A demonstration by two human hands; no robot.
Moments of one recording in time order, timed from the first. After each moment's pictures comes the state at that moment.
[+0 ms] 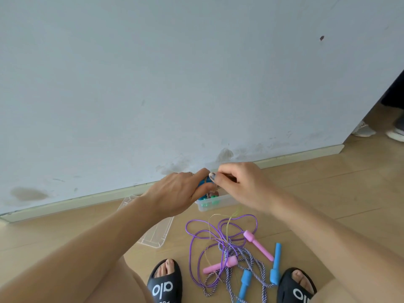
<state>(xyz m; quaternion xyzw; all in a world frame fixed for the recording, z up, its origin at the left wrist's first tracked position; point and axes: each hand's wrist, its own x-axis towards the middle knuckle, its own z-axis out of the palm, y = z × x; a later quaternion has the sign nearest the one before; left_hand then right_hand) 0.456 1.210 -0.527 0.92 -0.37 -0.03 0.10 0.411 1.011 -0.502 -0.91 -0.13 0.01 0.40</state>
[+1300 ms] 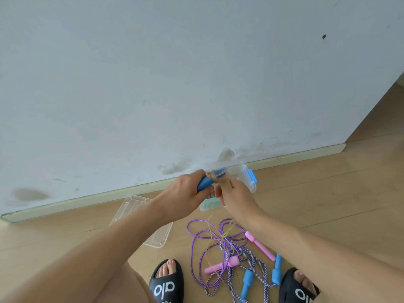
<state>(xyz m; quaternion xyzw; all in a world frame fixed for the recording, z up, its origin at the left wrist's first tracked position) 0.448 1.201 -0.529 0.91 -0.27 -0.09 0.30 0.417 1.044 -0.565 -0.80 0.13 0.07 0.58</state>
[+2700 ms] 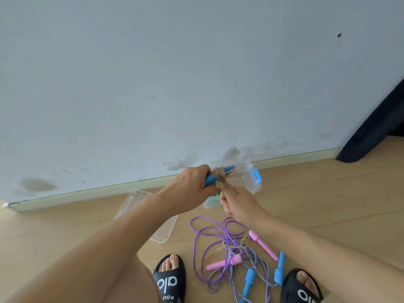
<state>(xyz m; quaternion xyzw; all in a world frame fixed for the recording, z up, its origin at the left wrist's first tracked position) 0.454 1.201 -0.528 0.93 -0.23 -0.09 0.26 0.413 1.045 -0.577 -0.83 0.09 0.14 0.54</state>
